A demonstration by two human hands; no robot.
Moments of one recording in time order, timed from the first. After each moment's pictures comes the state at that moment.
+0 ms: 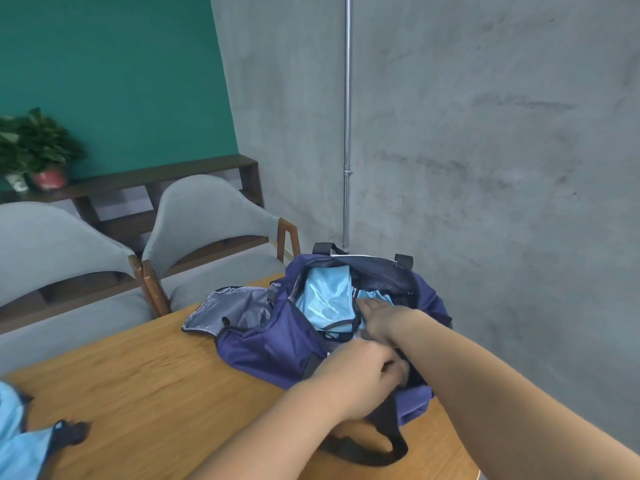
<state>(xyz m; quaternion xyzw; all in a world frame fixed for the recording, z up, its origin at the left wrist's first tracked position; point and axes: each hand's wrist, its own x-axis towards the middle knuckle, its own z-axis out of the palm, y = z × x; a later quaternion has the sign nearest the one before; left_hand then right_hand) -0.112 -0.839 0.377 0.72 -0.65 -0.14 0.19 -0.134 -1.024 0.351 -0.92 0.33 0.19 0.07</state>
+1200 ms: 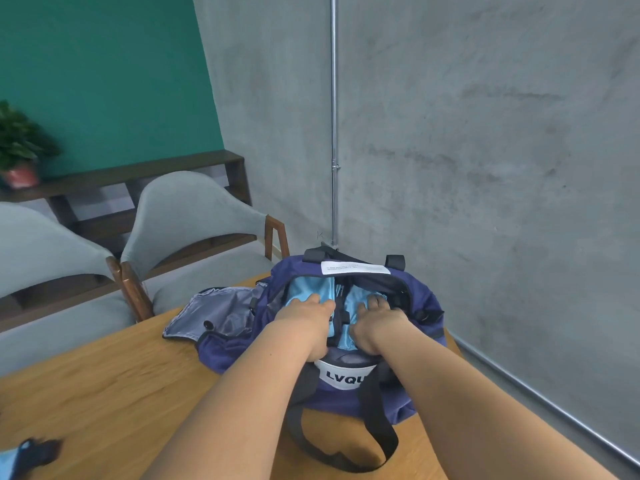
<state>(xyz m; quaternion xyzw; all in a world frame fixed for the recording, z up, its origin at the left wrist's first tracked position) -0.025 -0.889 0.382 0.81 -0.56 -0.11 -0.10 -0.131 -1.018 0.327 -0.89 0.43 0.16 0.05</state>
